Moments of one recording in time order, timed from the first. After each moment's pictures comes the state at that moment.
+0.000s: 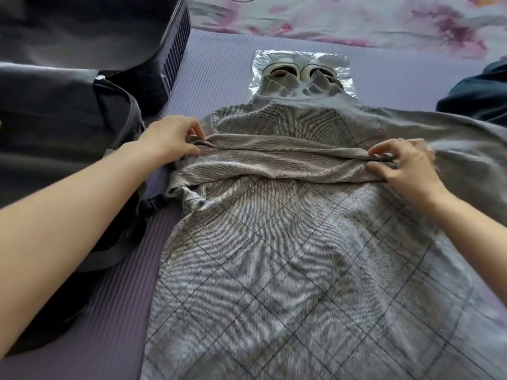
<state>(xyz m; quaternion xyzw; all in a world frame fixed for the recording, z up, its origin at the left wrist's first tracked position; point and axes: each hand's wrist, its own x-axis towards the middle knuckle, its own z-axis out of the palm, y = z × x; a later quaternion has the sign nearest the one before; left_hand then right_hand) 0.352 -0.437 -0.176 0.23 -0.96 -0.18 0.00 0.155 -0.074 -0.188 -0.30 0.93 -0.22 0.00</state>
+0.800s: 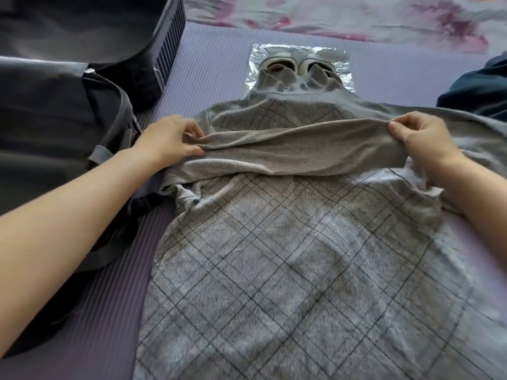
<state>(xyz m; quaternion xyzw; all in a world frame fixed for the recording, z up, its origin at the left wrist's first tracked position) 0.352 -0.431 -0.188 0.22 -0.96 -0.19 0.01 0.127 -0.089 -0.164 -0.18 0.89 -0.41 0.08</state>
